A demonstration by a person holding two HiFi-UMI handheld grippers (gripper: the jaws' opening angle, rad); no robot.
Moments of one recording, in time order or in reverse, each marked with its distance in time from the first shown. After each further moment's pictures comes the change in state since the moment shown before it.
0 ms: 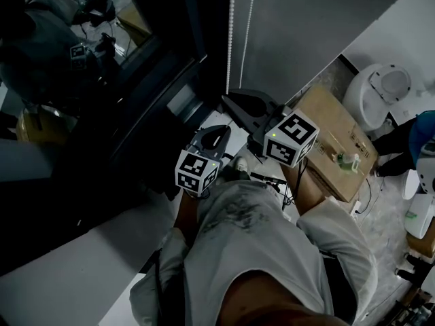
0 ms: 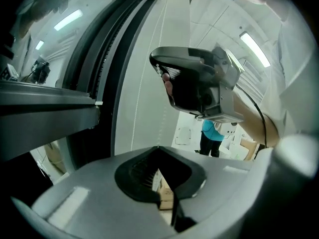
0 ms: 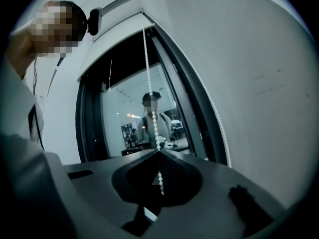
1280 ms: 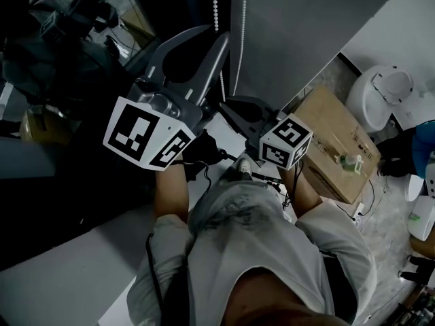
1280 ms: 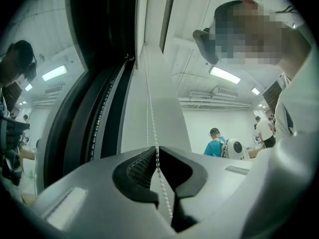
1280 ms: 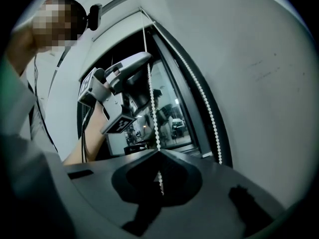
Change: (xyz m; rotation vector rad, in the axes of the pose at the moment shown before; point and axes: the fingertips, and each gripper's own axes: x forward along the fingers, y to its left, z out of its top) left arm -0.082 -0.010 0.331 0.274 -0.596 -0.068; right arm 0.006 0.011 -0.020 0.016 0.018 0.011
